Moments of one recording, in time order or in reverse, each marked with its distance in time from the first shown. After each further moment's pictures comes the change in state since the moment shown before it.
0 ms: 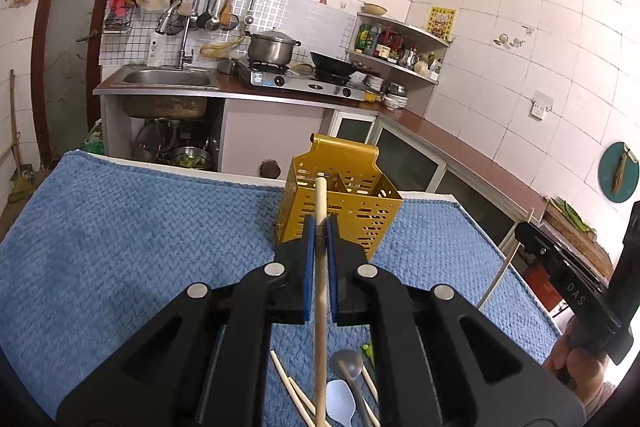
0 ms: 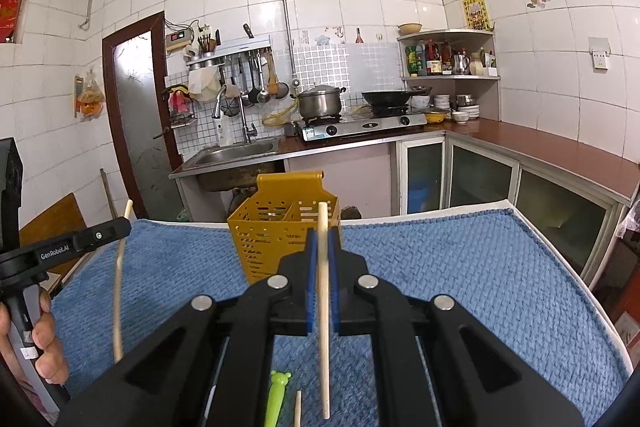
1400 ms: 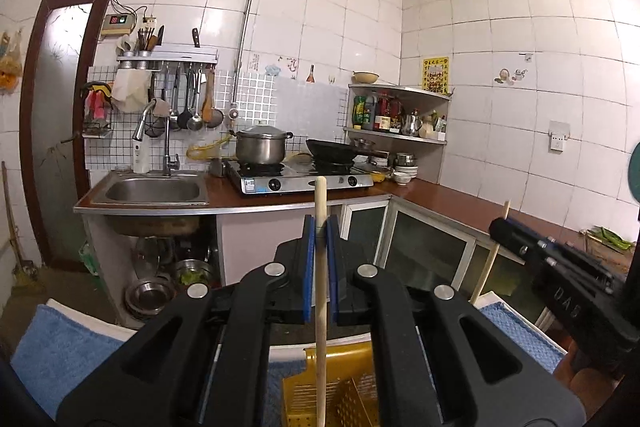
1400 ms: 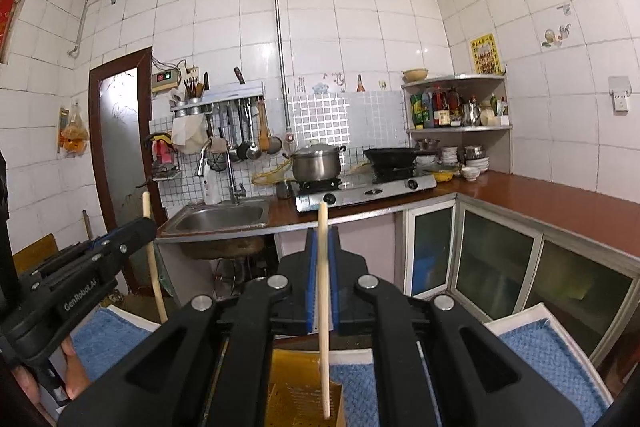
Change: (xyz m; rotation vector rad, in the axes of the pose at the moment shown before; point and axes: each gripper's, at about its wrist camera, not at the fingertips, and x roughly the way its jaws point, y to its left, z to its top) left arm 0.135 -0.044 0.155 0.153 -0.290 0.048; right arm 0.162 0.011 0.145 -0.015 -0.161 -0.006
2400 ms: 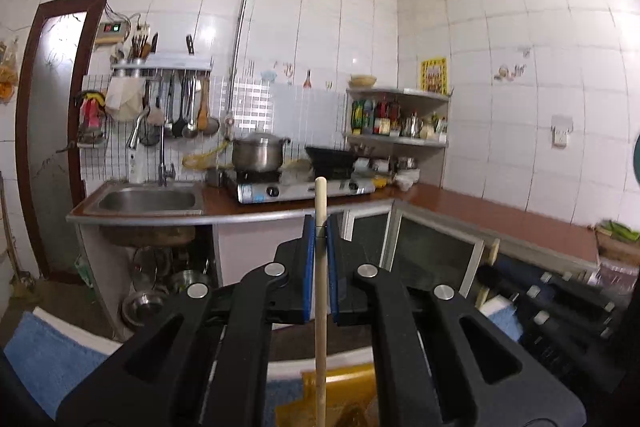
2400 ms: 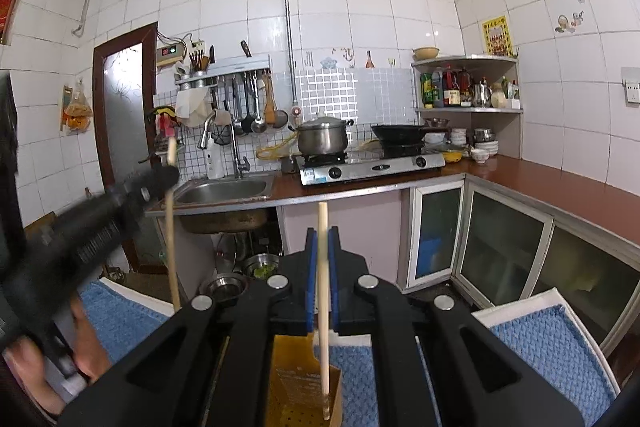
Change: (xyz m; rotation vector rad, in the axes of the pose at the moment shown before) left arm 0.041 -0.006 -0.027 0.037 -0.028 0.010; right arm 0.029 -0.008 -0.039 -0.023 0.074 0.021
